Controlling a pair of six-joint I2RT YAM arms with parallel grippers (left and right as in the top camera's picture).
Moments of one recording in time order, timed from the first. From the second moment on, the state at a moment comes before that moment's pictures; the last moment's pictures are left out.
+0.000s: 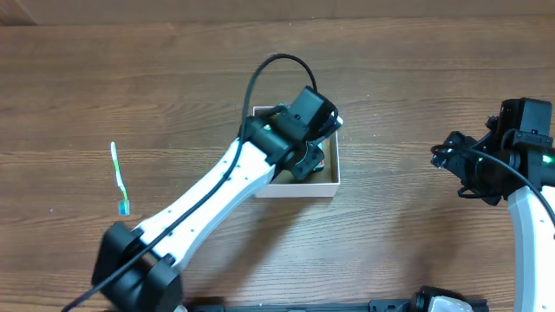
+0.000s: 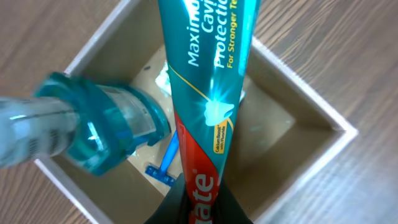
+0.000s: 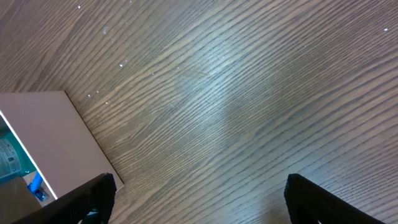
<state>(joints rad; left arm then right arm) -0.71 1.73 1.49 -0.90 -0.08 0.13 -0.23 1.25 1.22 -1.20 -0.09 0.40</state>
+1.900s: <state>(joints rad) 0.43 1.82 1.04 -0.65 -0.03 -0.16 -0.23 1.25 1.21 -1.20 -0.09 0.40</state>
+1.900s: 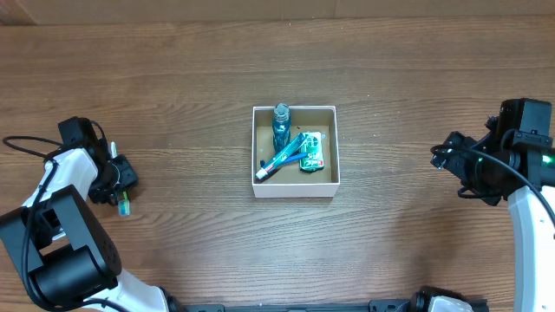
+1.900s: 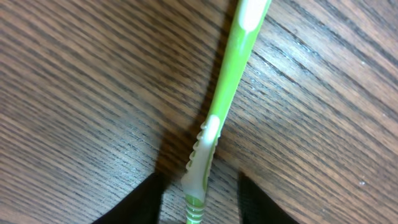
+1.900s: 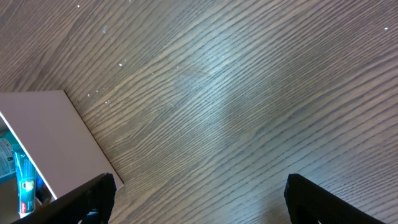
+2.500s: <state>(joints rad) 0.25 1.68 1.17 -0.86 0.02 -0.17 -0.23 1.25 1.21 -1.20 -0.09 0.40</state>
